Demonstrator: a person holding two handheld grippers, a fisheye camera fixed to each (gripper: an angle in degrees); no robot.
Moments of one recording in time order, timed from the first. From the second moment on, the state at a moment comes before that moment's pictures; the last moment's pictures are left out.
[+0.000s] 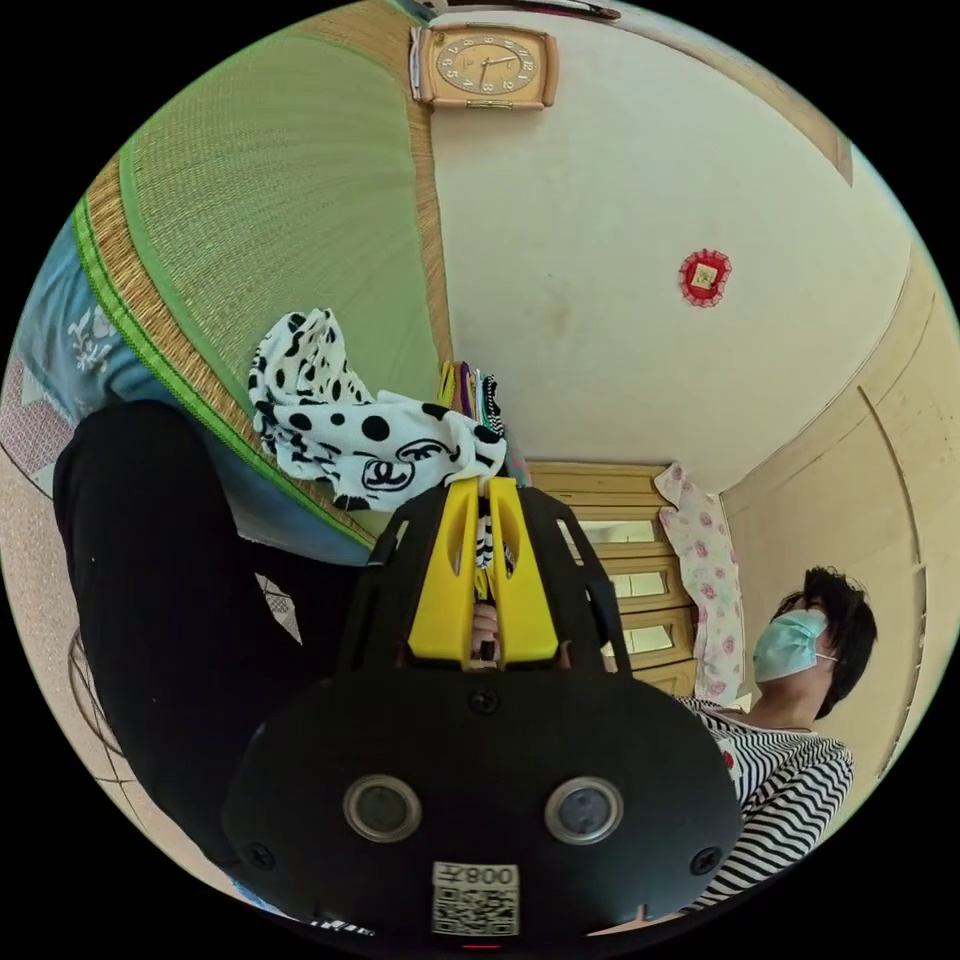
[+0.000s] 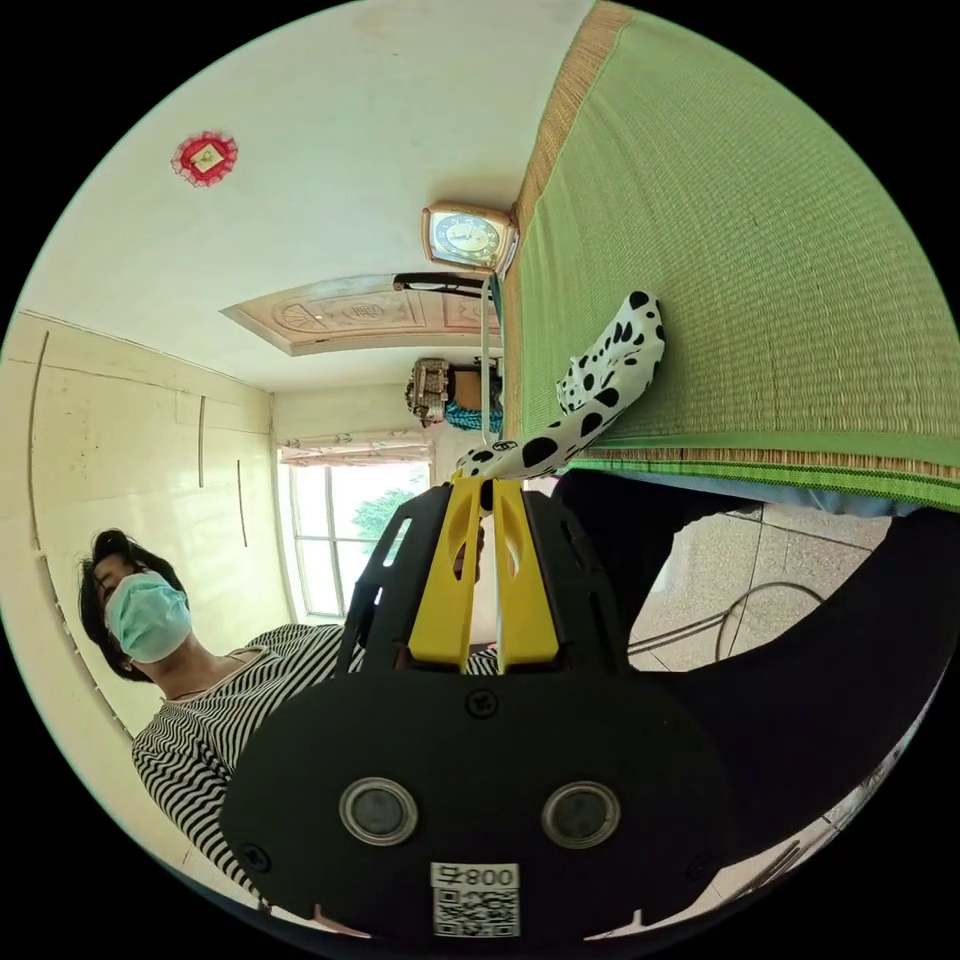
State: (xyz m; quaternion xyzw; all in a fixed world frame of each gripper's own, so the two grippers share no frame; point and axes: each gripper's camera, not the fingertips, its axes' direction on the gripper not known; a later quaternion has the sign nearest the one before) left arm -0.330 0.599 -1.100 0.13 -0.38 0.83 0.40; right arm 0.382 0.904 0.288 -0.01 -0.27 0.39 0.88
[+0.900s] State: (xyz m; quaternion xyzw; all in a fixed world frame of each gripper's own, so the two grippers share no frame) left arm -0.400 0.475 -0.472 -0.07 -0.47 0.87 0.14; right arm 0.541 0.599 -0.028 0.19 -0.09 0.20 0.96
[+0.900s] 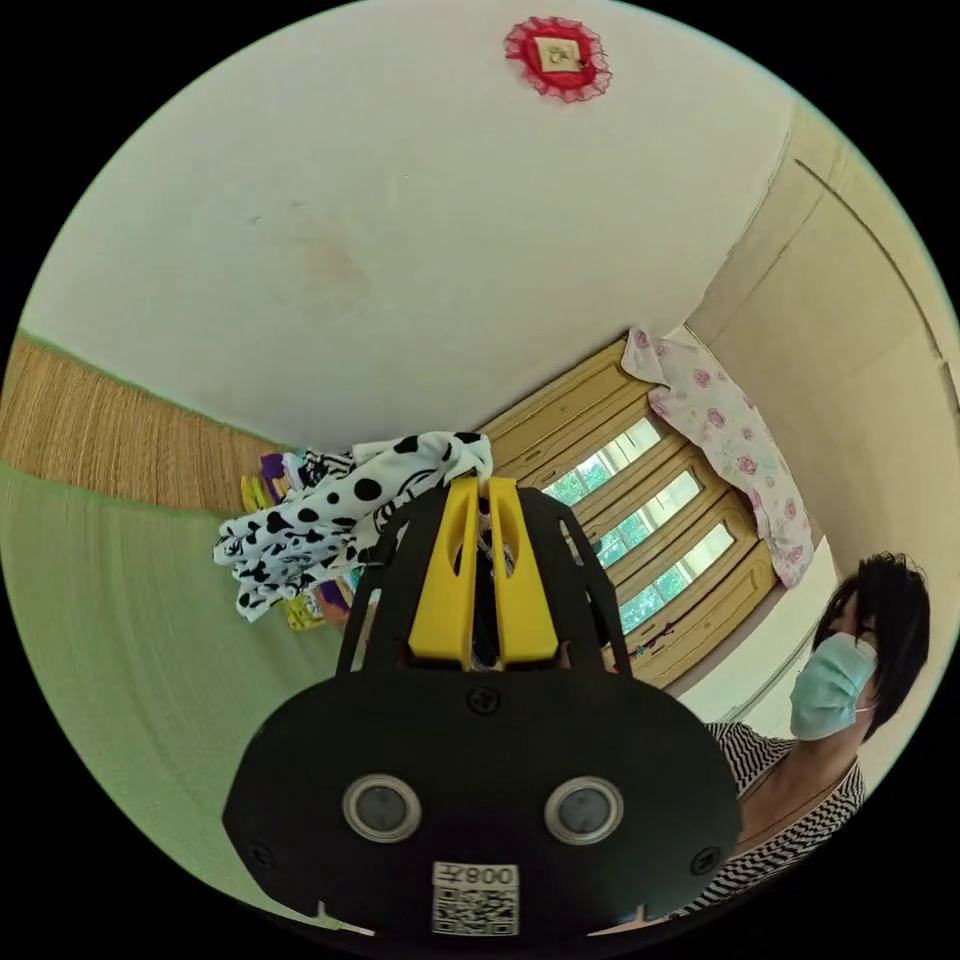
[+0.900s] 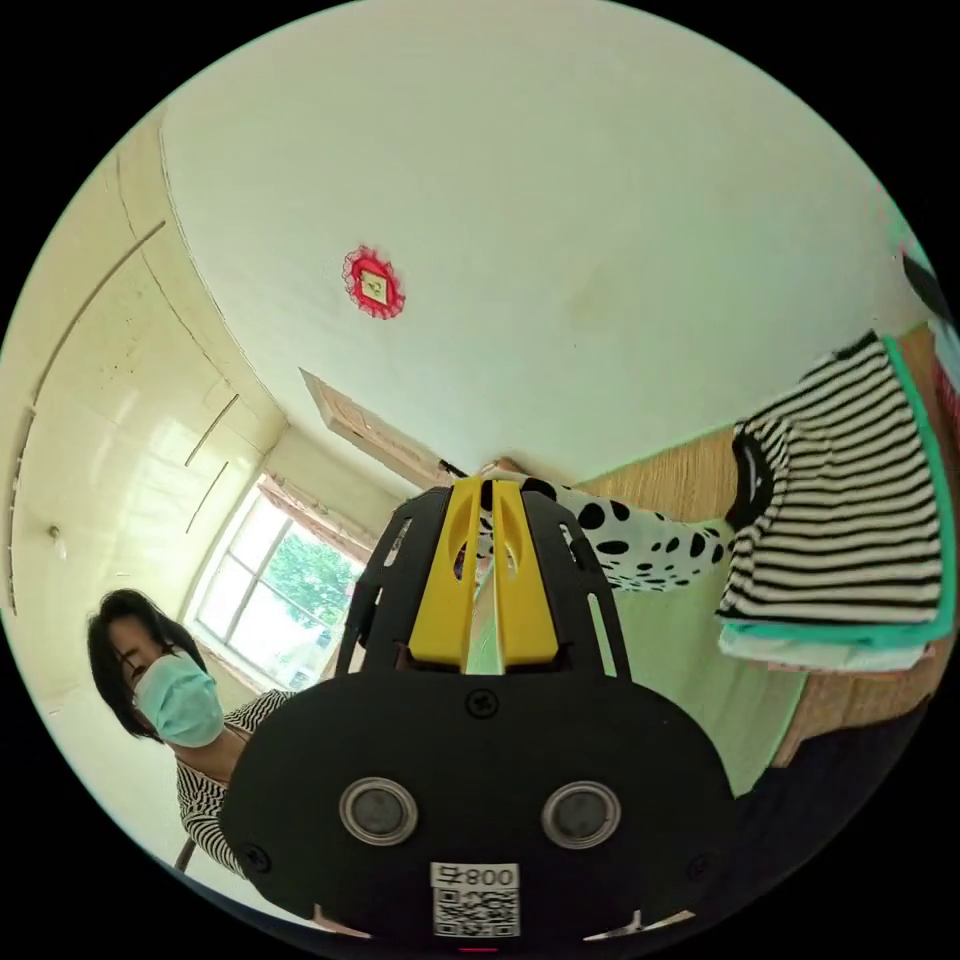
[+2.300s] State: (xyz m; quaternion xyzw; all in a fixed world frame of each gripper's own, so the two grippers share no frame) left arm -0.498 0.107 -0.276 -0.07 -0.66 0.75 0.05; right arm 0.509 0.736 0.065 0.08 0.36 0.24 0.90
